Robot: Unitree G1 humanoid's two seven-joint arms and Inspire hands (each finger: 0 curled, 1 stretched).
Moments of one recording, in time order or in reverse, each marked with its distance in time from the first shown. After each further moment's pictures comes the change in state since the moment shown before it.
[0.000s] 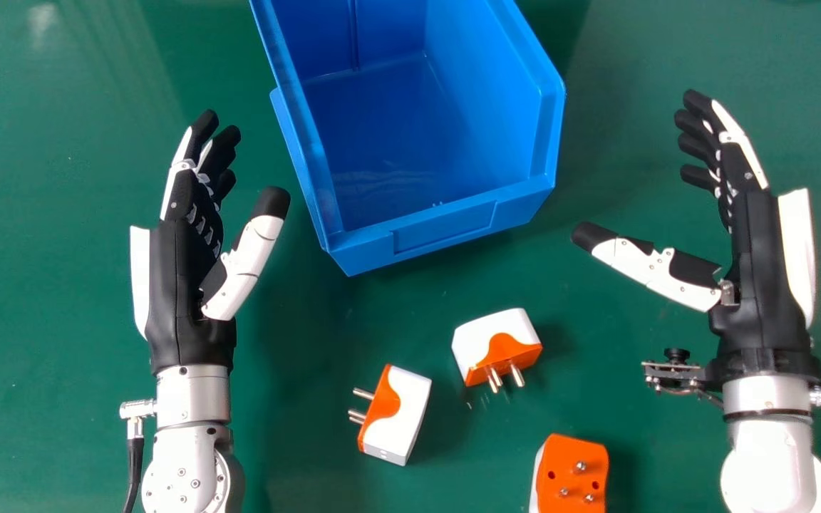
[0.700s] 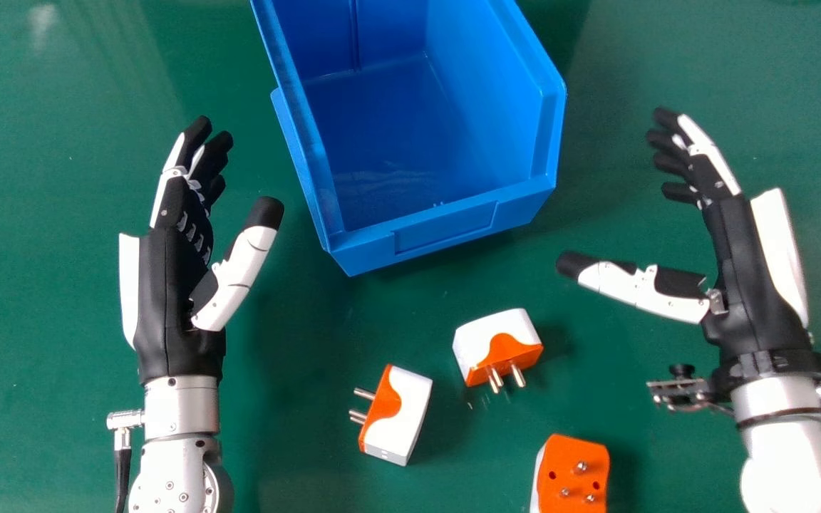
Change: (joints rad) left arm 0.051 0.017 0.010 -0.061 -0.005 0.000 -0.005; right arm 0.063 -0.154 0.046 -0.215 -0.149 0.210 0.215
